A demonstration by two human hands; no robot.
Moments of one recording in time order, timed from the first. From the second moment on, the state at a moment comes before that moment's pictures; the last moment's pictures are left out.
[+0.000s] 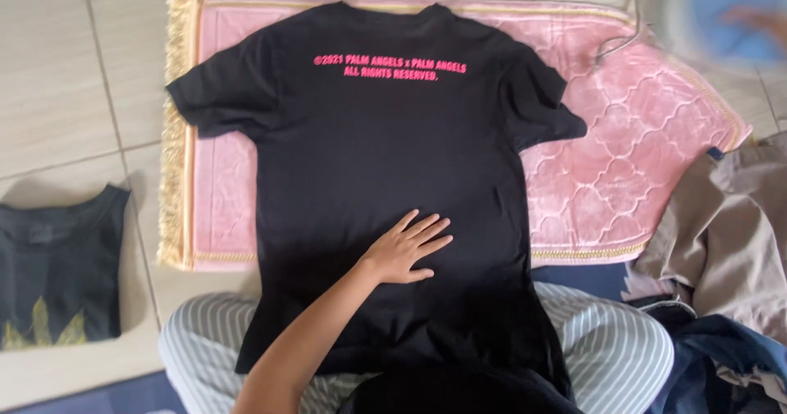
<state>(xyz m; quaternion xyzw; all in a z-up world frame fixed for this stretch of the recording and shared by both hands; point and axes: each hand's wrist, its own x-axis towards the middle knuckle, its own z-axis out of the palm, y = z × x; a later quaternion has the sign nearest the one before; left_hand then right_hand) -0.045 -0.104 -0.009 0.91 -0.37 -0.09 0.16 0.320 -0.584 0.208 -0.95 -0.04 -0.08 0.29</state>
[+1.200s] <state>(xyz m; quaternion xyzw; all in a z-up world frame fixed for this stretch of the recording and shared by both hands) -0.037 0.041 -0.016 0.99 0.07 0.04 0.15 0.150 -0.217 0.098 -0.98 -0.20 0.03 0.02</state>
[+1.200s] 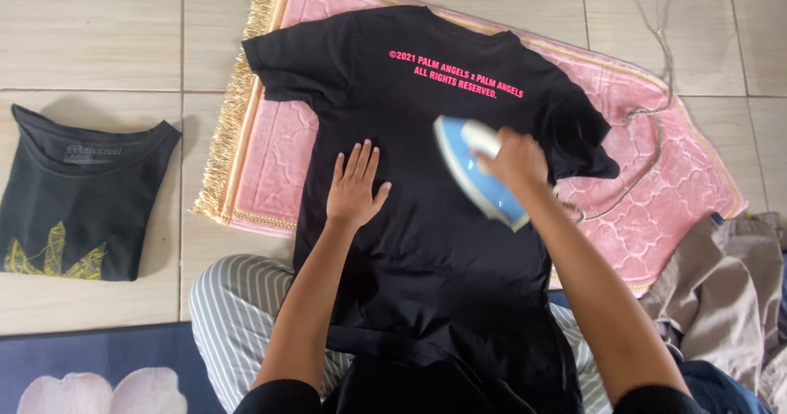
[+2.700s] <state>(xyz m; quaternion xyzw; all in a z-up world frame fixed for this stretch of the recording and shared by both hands) -0.037 0.036 -0.022 0.99 0.06 0.04 0.12 0.098 -0.383 0.095 -0.97 -0.25 -0.01 -0.02</state>
